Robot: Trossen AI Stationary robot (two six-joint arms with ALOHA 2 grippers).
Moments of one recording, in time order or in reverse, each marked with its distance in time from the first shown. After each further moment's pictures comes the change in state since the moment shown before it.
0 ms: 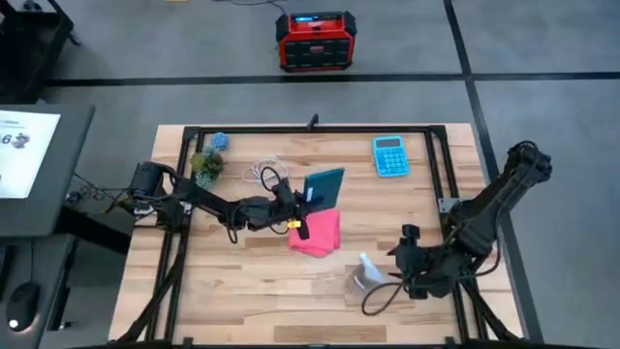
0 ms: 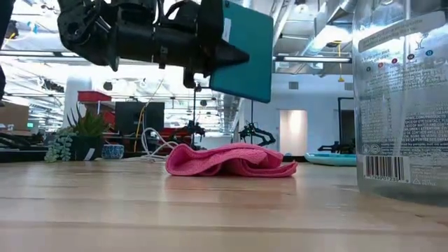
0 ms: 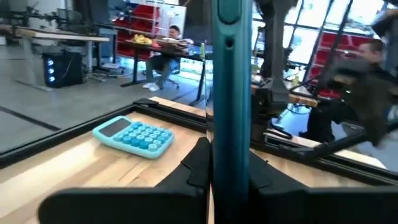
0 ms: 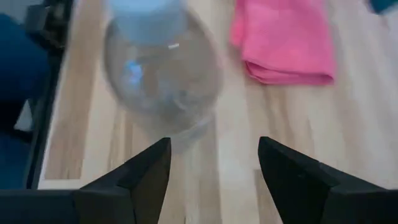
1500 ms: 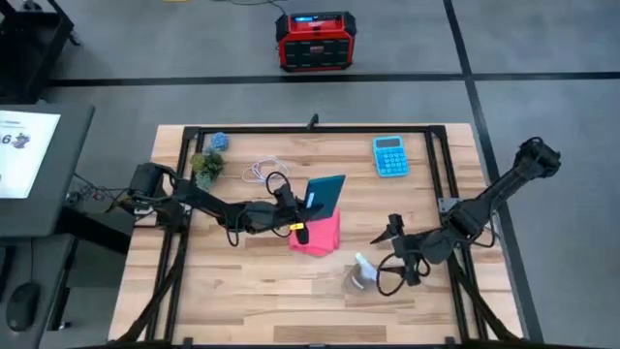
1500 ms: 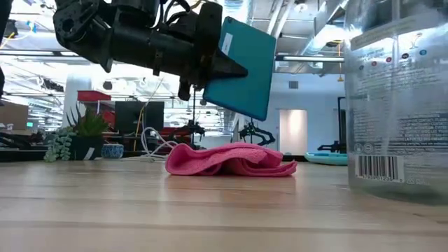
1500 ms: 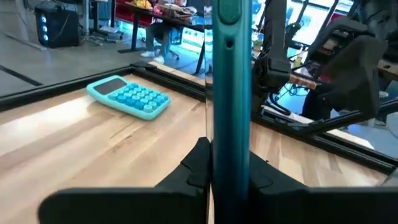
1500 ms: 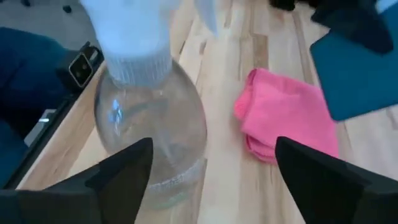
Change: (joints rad) left arm -0.026 0.000 0.000 -0.139 -0.003 -0.135; right arm -0.162 -0.185 -0.254 0.468 -0.079 -0.413
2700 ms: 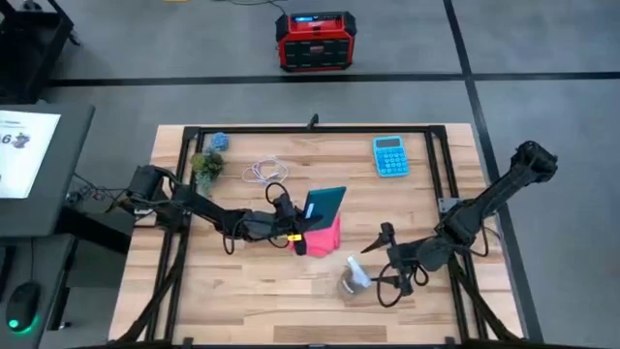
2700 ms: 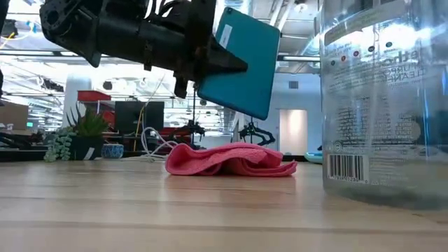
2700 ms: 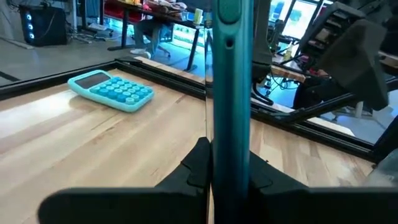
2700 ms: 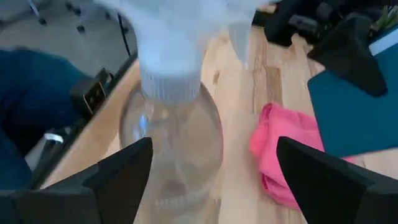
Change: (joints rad) left arm -0.075 0.001 0.000 0.007 -0.041 0.009; right arm 0.018 0.116 0.030 0.141 0.011 -0.062
